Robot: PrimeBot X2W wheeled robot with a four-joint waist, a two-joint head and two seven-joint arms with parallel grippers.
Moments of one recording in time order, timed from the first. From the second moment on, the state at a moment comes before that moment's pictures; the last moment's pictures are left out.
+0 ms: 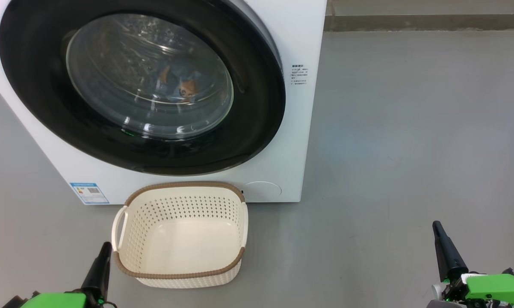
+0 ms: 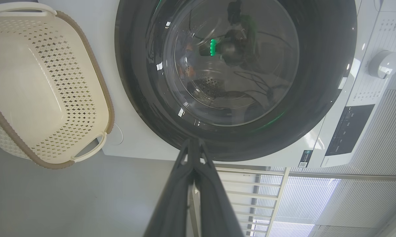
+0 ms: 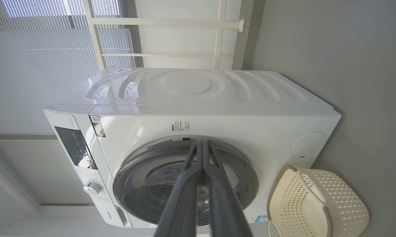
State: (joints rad) left arm -0.07 0.04 0.07 0.26 -1.61 -0.13 0.11; right arm -0.06 -0.05 -0.14 0.27 1.61 0.13 0.10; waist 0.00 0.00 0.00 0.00
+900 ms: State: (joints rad) left arm -0.07 0.04 0.08 0.26 -1.61 -0.13 0.11; right arm -0.06 -0.05 -0.14 0.27 1.61 0.13 0.10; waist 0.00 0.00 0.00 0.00
